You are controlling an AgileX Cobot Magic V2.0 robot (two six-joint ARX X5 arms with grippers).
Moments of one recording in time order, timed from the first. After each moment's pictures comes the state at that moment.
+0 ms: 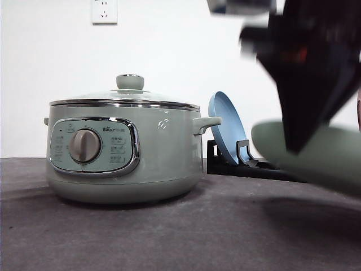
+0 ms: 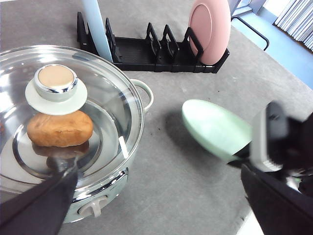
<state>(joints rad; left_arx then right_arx) -0.38 0.92 1.17 -0.80 0.47 -0.02 1.03 1.26 0.89 -0.85 0.31 0.38</state>
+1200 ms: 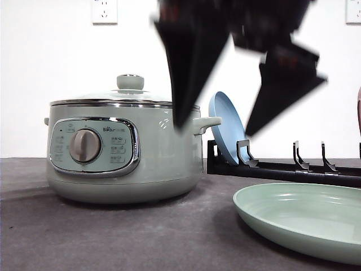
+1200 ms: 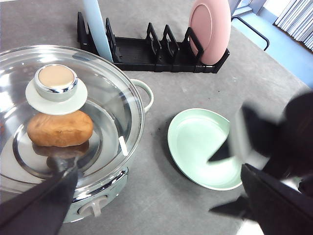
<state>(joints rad) -0.38 0.92 1.17 -0.80 0.48 -0.02 0.97 1.34 1.04 -0.76 0.04 0.41</state>
